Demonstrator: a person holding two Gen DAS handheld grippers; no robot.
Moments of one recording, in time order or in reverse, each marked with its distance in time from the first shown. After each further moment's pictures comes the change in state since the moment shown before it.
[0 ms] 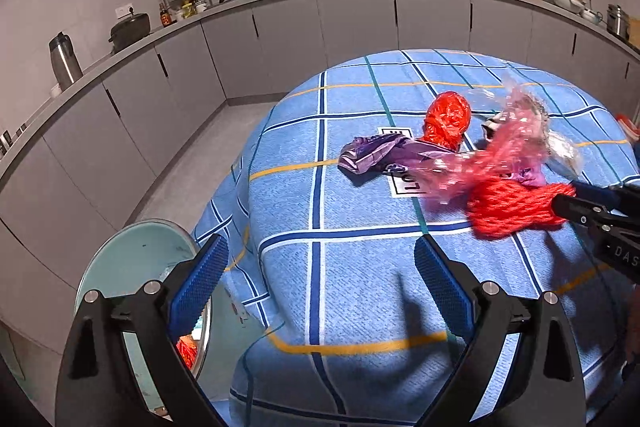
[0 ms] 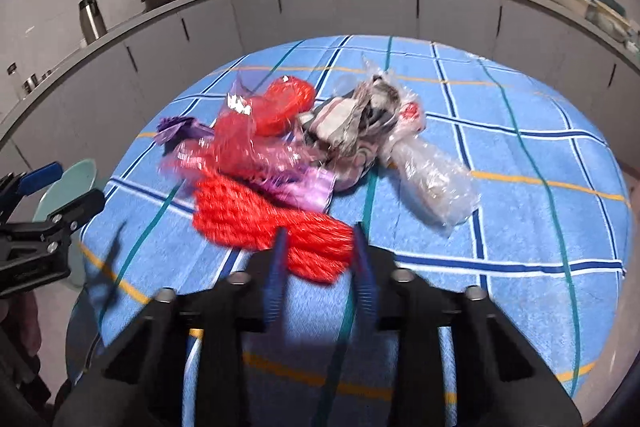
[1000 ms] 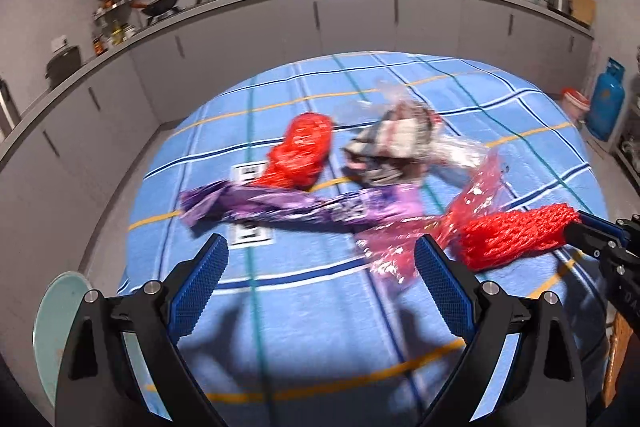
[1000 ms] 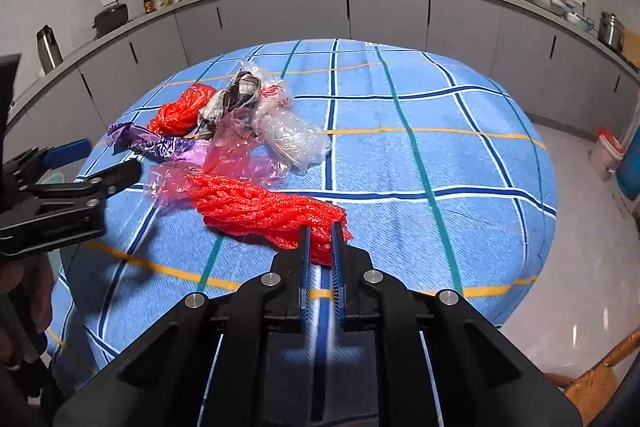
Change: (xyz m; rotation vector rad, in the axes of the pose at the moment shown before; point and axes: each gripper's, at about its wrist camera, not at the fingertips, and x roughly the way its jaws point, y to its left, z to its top) left arm 0.009 -0.108 0.027 0.143 -0.024 -0.199; right arm -0.071 -0.059 -0.046 0.126 -0.047 -0.182
